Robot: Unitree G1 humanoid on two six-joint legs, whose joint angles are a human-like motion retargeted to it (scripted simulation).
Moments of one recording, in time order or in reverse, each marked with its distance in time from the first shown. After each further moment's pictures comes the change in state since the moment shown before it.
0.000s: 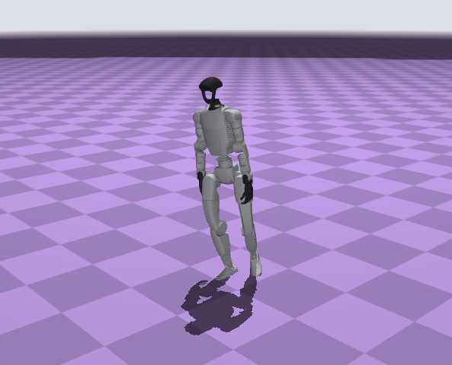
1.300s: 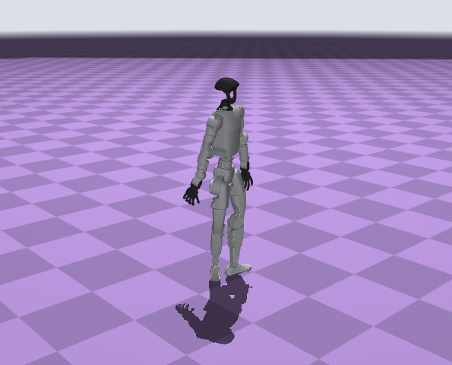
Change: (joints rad) left arm -0.044 -0.032 -0.068 0.072 0.019 -0.011 0.044; right arm 0.310 -0.136 -0.259 -0.044 0.018 0.045 0.109; waist 0.037 0.052 -0.031; left_leg -0.017 -0.031 0.434 -0.498 -0.037 -0.136; right_leg 0.318 -0.102 -1.060 -0.105 0.080 0.322
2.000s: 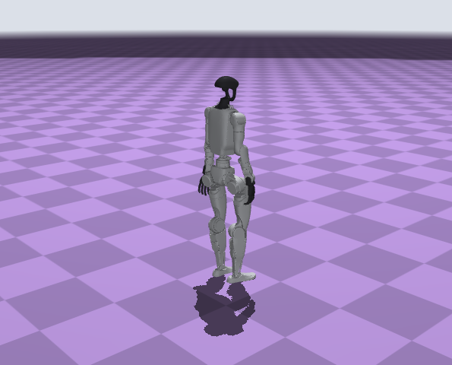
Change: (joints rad) left arm 0.097 -0.079 -0.125 0.027 0.220 0.056 0.126; right arm -0.241 0.118 0.258 -0.267 -0.124 -0.108 0.033; waist -0.007 -0.032 0.108; left_leg 0.111 -0.210 -0.943 -0.146 0.142 0.033; right_leg -0.155 0.053 0.907 -0.063 -0.009 -0.120
